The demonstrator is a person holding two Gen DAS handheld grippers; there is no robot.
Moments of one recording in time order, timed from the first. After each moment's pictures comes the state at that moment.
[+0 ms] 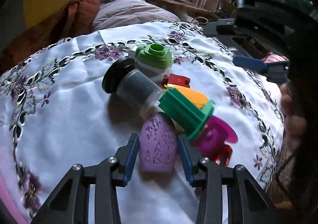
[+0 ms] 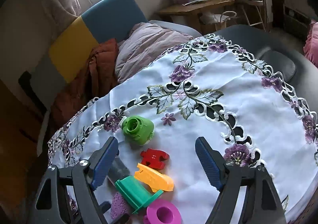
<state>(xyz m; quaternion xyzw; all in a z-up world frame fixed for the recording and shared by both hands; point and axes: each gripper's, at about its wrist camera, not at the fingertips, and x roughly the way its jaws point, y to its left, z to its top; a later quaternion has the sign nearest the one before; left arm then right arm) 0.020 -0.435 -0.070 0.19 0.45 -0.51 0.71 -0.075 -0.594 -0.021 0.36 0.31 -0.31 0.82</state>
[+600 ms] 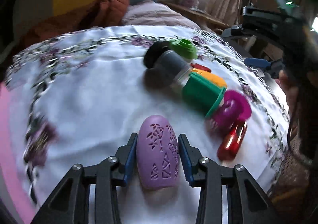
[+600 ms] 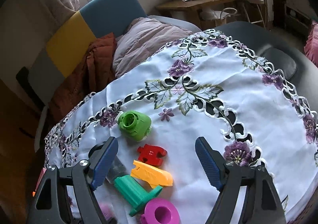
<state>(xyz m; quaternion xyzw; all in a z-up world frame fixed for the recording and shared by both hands) 0.007 -0.353 -0.083 0.14 0.43 -0.46 0.76 -0.072 -0.596 -0.030 0.37 0.33 -0.31 0.81</state>
